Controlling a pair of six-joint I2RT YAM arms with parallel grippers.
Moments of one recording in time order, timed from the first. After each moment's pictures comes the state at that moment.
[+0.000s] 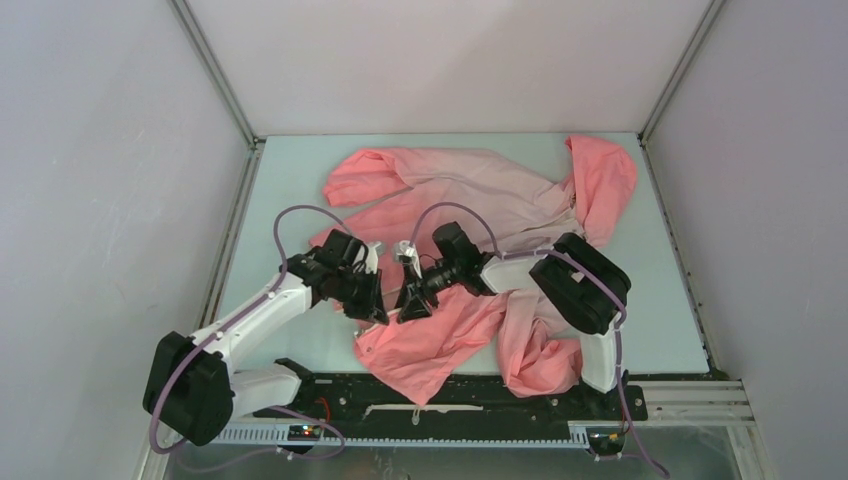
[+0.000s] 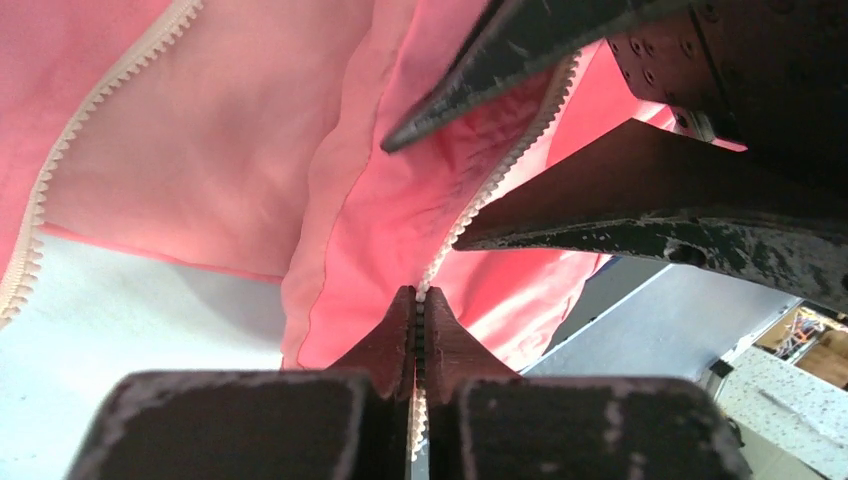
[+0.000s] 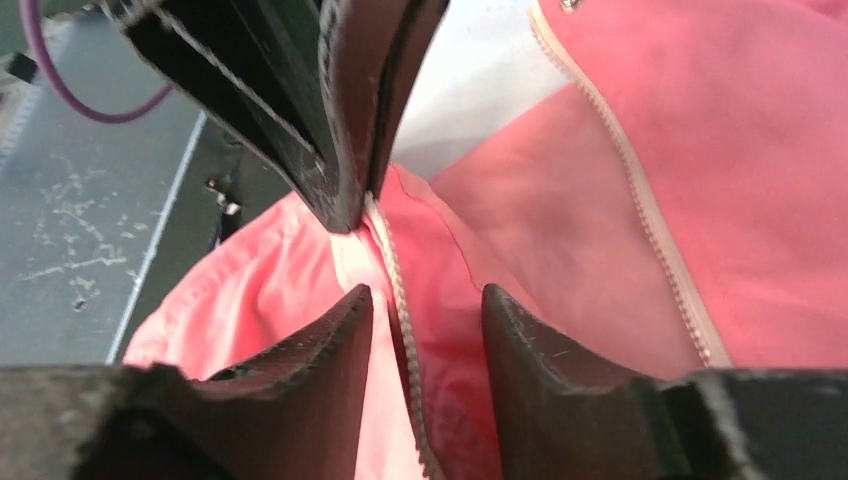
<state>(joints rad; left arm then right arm) -0.48 1.16 0.72 -0.72 0.43 -0.39 0.82 1.97 1.00 0.38 -1.07 -0.08</state>
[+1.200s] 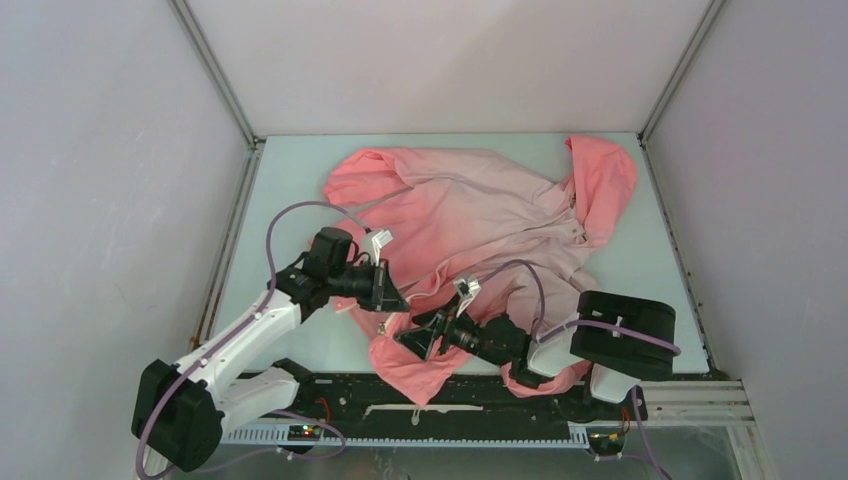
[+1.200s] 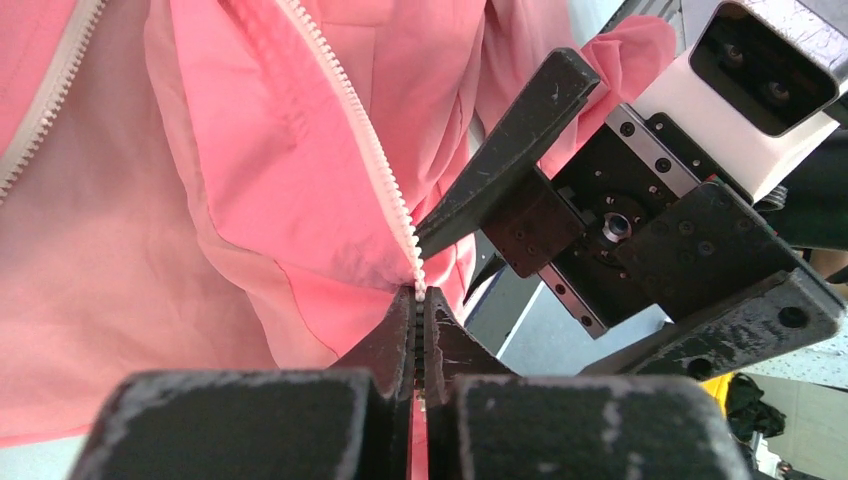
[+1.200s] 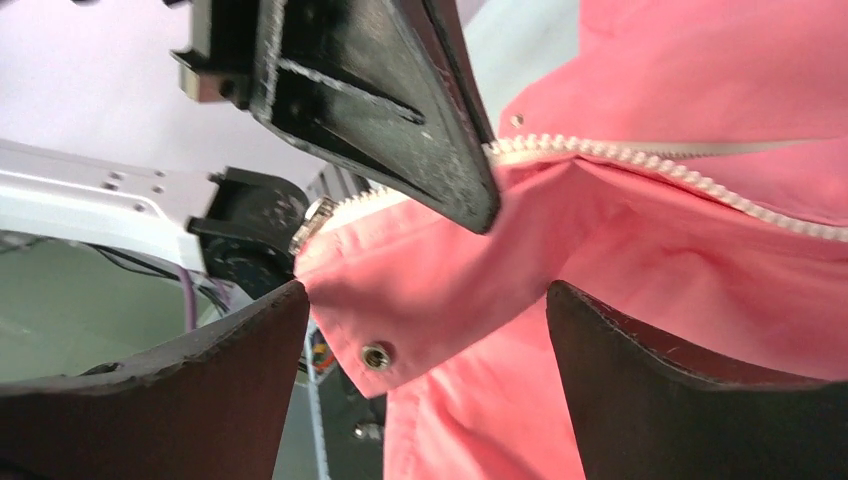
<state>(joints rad) -0.48 1.03 0.65 -0.42 0.70 -0.40 1.26 1.64 0.30 1.33 0.13 0.76</state>
